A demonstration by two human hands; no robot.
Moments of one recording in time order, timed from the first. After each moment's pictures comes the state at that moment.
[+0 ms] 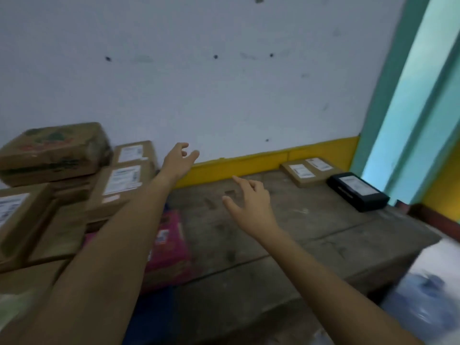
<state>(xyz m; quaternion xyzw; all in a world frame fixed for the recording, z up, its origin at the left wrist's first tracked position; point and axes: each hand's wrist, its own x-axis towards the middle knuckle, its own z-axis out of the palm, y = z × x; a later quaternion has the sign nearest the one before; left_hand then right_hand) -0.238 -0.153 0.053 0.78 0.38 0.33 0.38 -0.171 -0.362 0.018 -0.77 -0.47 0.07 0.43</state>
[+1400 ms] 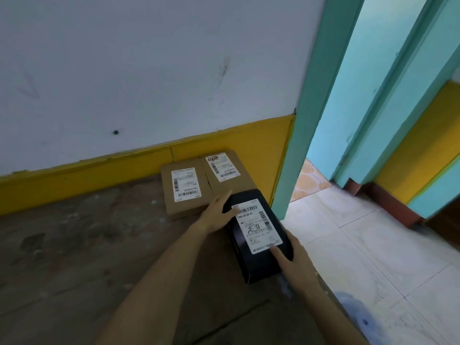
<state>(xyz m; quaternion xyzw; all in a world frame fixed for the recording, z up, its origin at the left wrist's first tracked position) 0.375 -0.249 -0.183 0.85 0.27 0.01 0.44 0.418 -0.477 -0.172 -0.85 -0.20 0.23 0.44</state>
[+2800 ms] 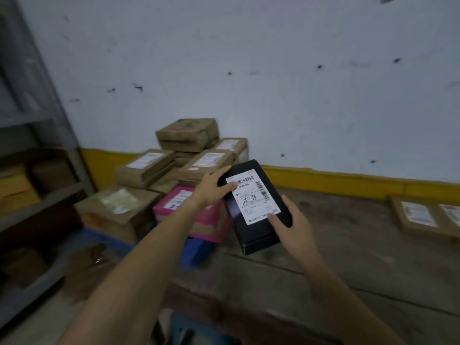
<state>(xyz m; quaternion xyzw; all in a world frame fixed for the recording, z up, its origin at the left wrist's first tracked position) -0.303 -0.289 0.028 0.74 0.55 0.32 0.22 -0.105 -0.407 -0.017 -0.60 -0.57 0.26 0.49</state>
